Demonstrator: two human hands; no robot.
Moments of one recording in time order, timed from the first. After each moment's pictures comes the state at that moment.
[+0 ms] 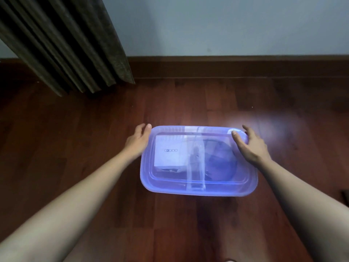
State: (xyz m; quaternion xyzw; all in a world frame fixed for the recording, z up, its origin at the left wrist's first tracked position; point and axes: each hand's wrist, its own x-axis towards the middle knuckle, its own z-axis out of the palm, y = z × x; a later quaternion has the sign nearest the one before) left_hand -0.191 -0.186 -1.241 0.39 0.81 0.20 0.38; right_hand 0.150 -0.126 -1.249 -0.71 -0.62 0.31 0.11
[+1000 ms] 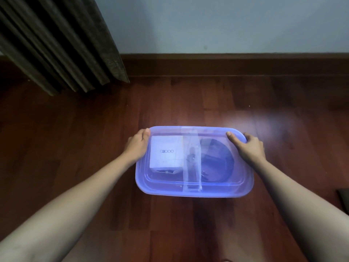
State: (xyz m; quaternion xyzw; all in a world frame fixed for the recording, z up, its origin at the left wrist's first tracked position) left_hand -0.183 -0.183 -1.263 0.46 0.80 0.20 0.34; right_hand 0.147 -0.128 -1.250 -0.74 -0.57 0.31 0.18
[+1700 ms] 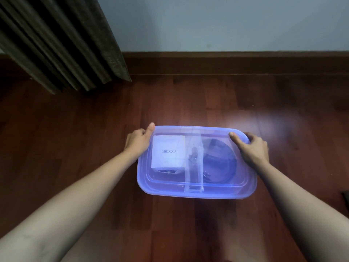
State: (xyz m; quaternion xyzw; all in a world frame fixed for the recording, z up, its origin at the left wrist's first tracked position) left_hand -0.176 -0.173 -1.243 0.44 0.84 0.15 0.29; right_hand 0.145 -0.127 -1.252 -0.74 -0.59 0.27 0.18
